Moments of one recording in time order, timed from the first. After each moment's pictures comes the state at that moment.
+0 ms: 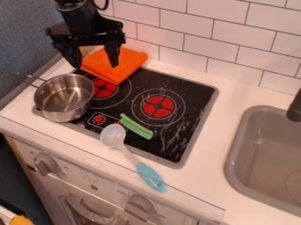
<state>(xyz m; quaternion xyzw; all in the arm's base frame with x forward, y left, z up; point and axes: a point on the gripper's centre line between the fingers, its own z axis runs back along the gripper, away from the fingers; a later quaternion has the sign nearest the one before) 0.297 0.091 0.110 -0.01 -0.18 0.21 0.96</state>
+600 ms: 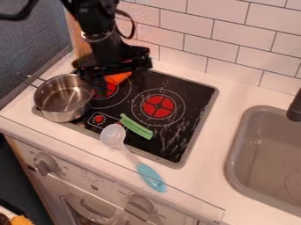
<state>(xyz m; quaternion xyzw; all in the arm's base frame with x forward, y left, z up) 0.290 0.037 0.082 -0.06 -0.15 0.25 0.95</state>
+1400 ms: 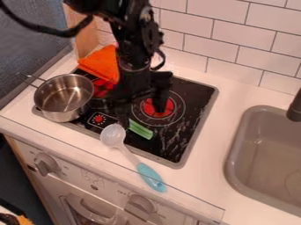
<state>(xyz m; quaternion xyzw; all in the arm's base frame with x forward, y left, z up) 0.288 0.009 0.039 -0.01 -0.09 0.44 0.89</state>
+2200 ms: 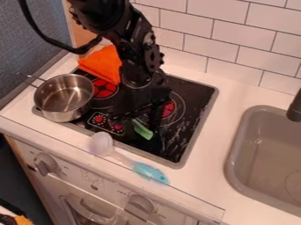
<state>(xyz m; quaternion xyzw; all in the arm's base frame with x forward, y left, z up) 0.295 0.012 0.010 -0.01 -0.09 0.44 0.89</state>
